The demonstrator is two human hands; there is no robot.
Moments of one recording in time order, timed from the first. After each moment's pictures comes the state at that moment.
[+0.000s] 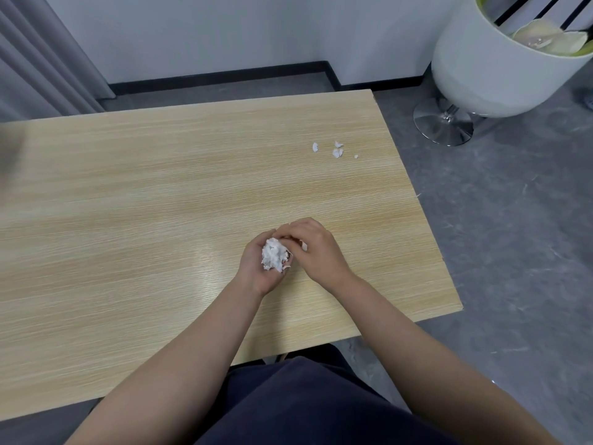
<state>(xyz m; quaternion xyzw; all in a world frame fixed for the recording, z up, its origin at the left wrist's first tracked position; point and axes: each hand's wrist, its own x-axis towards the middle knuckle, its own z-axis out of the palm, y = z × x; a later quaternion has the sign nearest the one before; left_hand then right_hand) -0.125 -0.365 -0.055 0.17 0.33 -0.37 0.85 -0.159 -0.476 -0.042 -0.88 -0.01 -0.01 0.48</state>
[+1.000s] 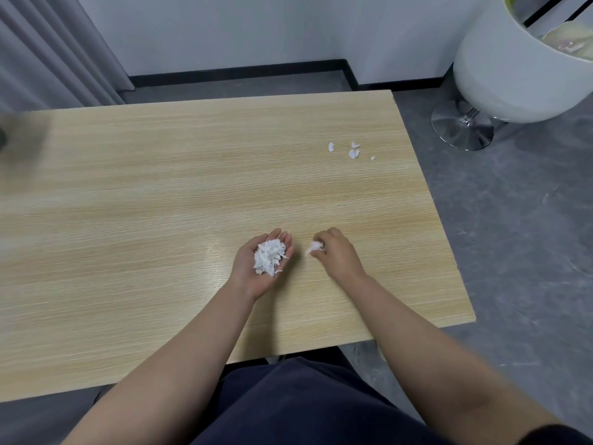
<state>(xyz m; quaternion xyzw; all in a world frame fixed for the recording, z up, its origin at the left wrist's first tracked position) -0.122 -0.333 -0.077 0.19 0.36 -0.32 0.86 -0.144 -0.505 -0.122 -0.94 0.09 0.13 0.30</state>
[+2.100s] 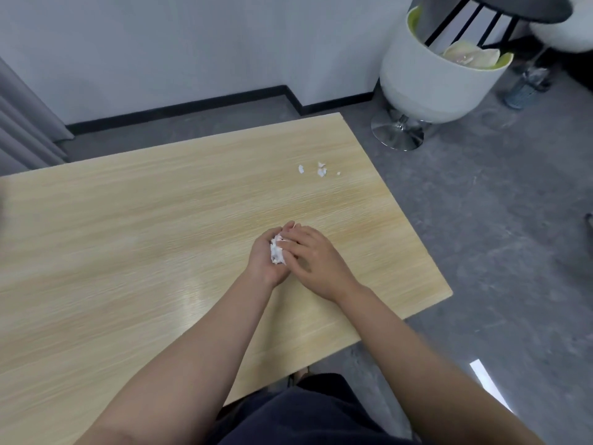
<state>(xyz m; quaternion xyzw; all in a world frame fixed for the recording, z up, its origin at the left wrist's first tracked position) -0.077 -0.357 -0.040 0.22 0.33 -0.43 0.81 -0.151 -0.449 -0.036 -0.95 -0.03 -0.10 0.29</state>
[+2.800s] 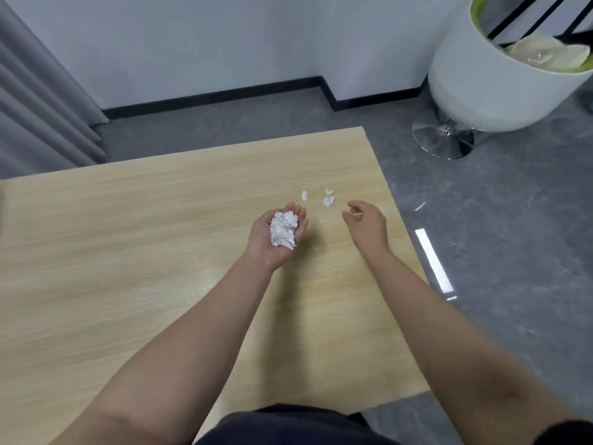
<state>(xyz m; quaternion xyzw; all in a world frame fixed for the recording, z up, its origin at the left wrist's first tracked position) 0.021 -0.445 -0.041 0.22 0.35 -0.34 0.85 -0.020 -0.624 -0.075 -0.87 0.30 -0.03 0.40</state>
